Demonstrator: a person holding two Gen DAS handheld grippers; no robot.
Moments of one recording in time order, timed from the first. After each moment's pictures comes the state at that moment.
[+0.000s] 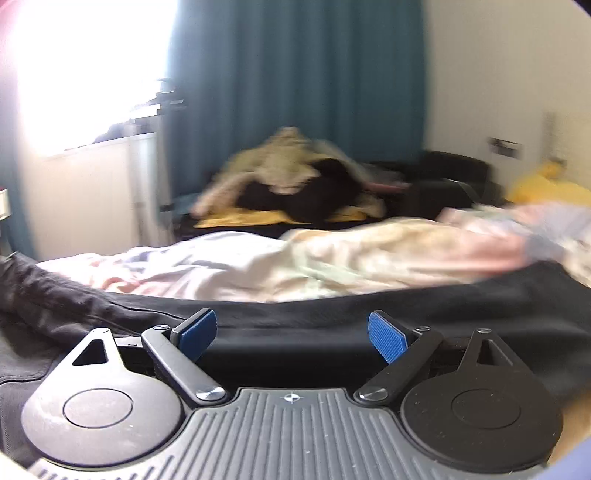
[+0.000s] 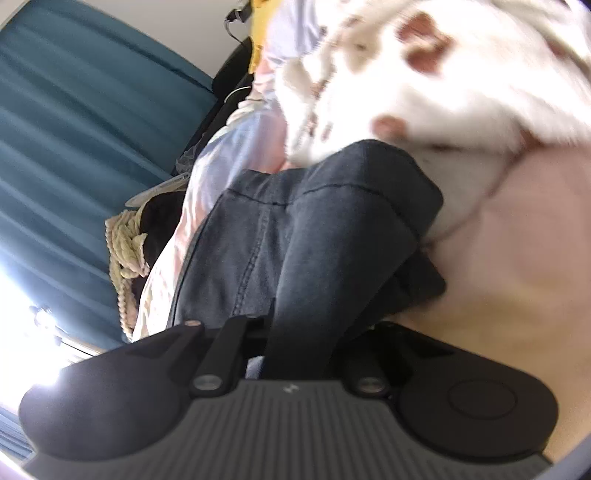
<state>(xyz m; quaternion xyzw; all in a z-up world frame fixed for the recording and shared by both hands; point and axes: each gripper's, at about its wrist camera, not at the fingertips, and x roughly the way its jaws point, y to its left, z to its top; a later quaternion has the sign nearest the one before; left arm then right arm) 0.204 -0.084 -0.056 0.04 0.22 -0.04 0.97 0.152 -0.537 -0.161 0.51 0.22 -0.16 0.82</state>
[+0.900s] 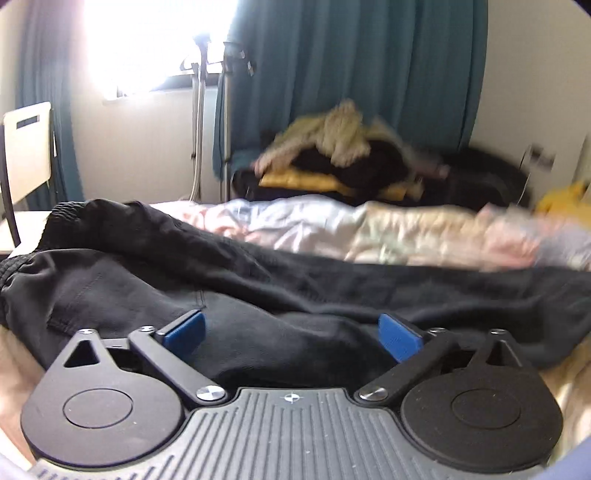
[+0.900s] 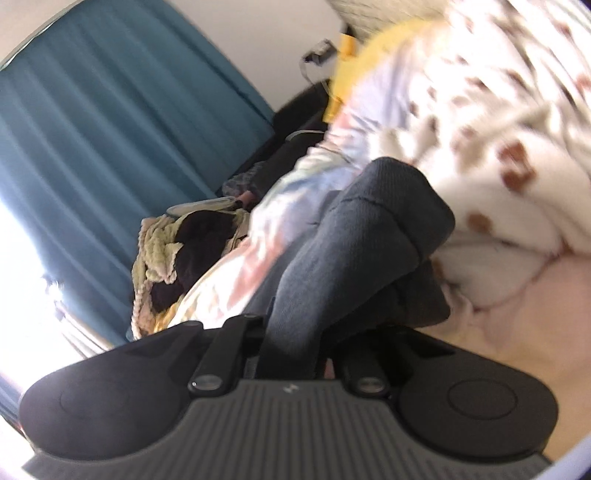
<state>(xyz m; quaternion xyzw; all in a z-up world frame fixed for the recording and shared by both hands) 0.100 0.046 0.017 -0.05 0.27 -0.02 0.96 0.156 -0.487 -0.080 0.36 0.16 -0.15 0.91</state>
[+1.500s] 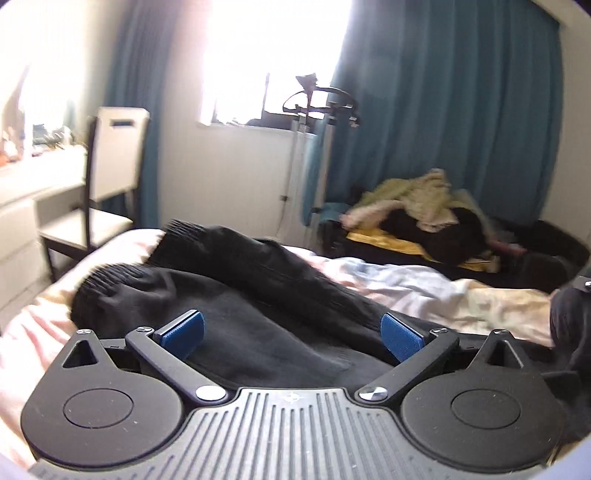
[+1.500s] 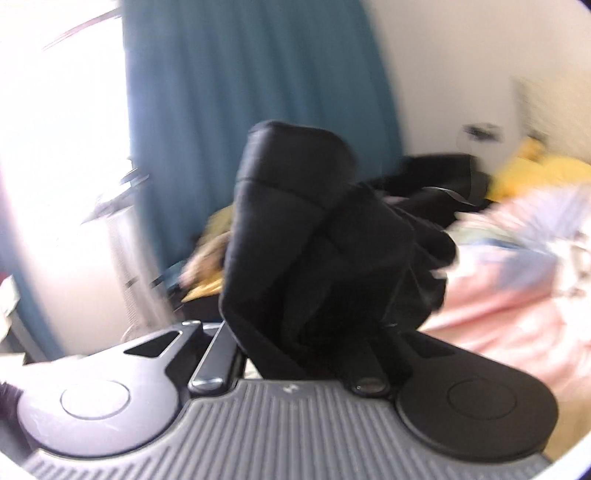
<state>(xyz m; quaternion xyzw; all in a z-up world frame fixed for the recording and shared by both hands) 0.101 0.136 0.017 -0.05 0.19 0.14 0.97 0.219 -0.191 -0.026 0.09 0.15 0.00 0.99</state>
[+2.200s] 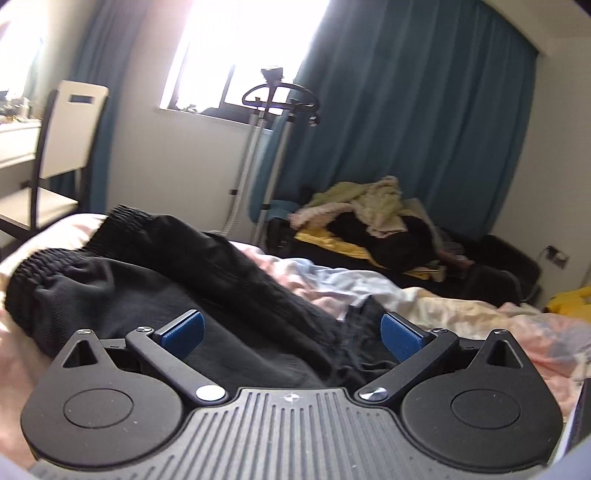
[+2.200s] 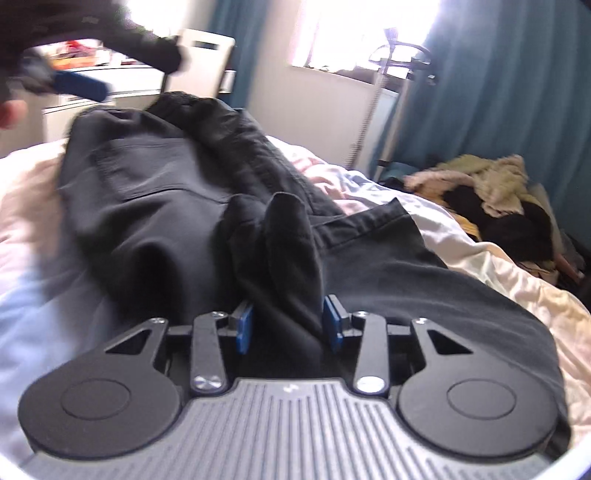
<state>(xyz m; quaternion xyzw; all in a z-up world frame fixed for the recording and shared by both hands) 0.115 0.146 0.010 -0.15 0.20 -0.01 0.97 0.150 -0.079 -0.098 -0.18 0.23 0.31 0.90</state>
